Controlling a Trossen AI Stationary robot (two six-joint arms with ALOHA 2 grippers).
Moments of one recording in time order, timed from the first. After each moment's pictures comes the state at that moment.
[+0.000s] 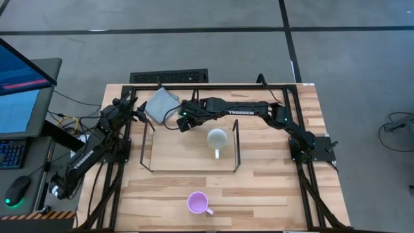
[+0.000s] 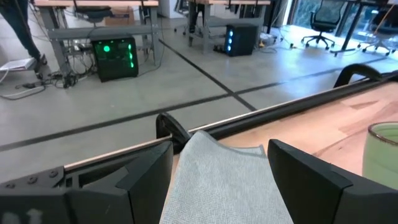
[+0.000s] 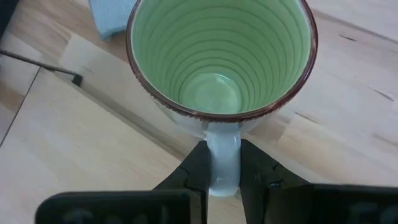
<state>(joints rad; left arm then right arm) 0.98 0.12 0.07 -0.14 -0.07 -0.09 -0.14 2.31 2.11 -0.91 0.14 0.84</state>
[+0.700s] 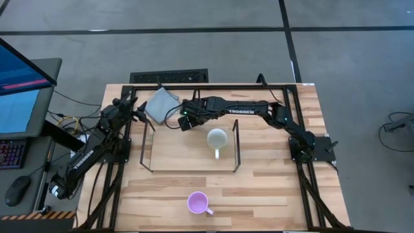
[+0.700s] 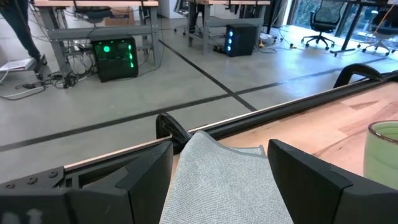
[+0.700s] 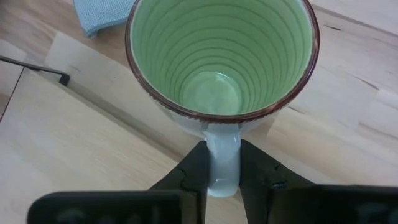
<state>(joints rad) 0.98 0.12 0.07 -0.13 -0.07 -0.09 -0.15 2.31 2.11 -0.95 0.13 0.87</state>
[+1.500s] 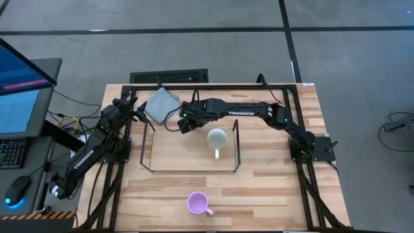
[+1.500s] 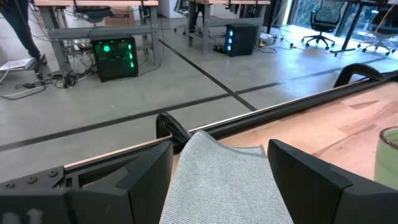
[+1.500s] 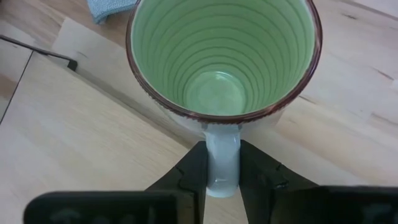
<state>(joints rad) 0.98 0.12 0.07 -0.14 -0.07 -0.09 -0.13 2.31 2.11 -0.95 0.11 0.86</state>
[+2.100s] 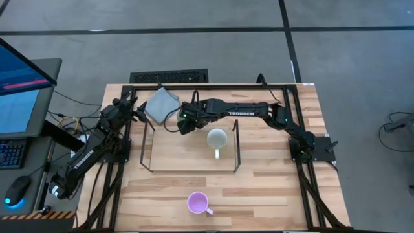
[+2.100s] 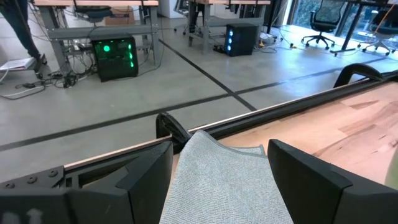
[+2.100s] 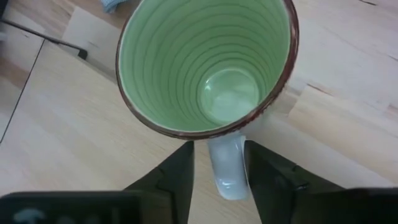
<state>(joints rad) 0.98 0.12 0.07 -0.14 -0.07 -0.09 -0.13 2.31 2.11 -0.95 0.08 0.87</state>
